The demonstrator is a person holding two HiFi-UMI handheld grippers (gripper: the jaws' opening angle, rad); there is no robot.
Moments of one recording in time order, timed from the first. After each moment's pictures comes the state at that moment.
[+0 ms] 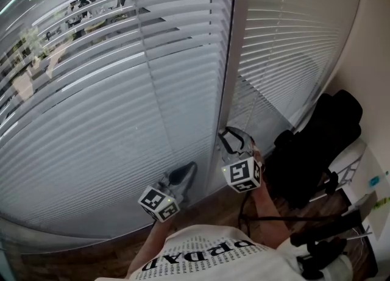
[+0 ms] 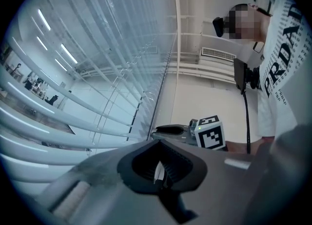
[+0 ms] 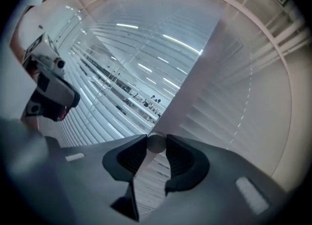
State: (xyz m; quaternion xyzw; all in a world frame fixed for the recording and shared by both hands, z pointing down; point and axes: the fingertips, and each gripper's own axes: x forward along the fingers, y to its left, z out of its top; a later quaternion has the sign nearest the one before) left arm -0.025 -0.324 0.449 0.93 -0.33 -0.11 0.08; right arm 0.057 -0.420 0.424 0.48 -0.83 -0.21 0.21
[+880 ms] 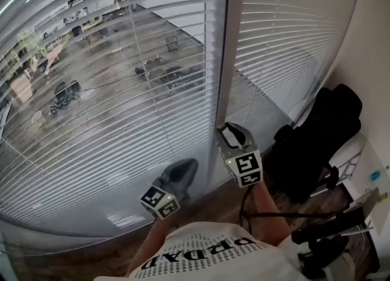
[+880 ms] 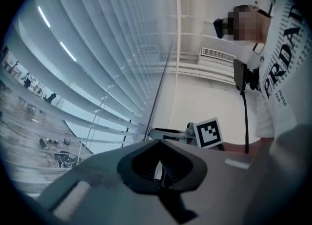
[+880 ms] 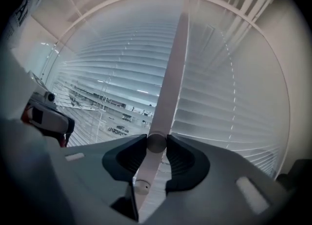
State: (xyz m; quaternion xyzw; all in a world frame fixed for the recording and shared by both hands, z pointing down) left arm -0.019 -0.322 0.450 0.94 -0.32 -0.11 0.08; right arm 0.061 -0.421 0.421 0.49 -0.86 -0.09 0.09
